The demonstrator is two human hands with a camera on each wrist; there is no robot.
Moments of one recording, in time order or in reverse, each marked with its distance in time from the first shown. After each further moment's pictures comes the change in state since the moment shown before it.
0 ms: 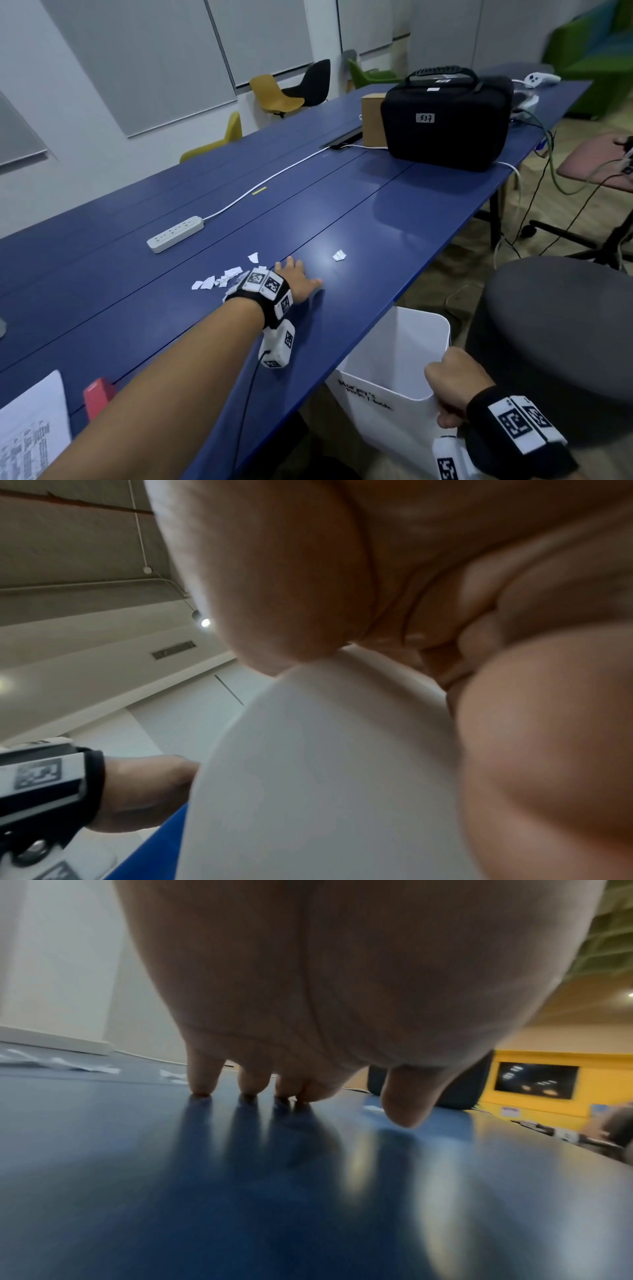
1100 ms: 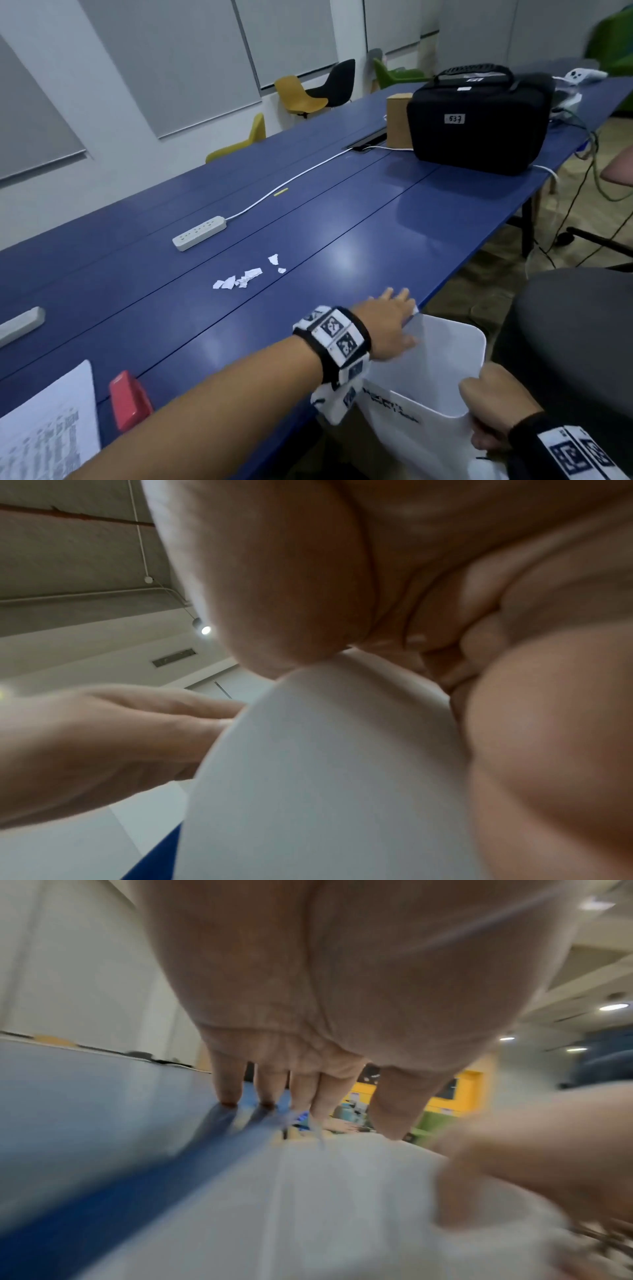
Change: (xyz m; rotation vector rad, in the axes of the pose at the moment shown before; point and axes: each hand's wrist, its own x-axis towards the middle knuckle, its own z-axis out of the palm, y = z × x) left_hand -0.070 0.084 0.027 0.084 -0.076 0.602; right_hand -0.003 -0.001 -0.014 -0.089 0.020 -0.004
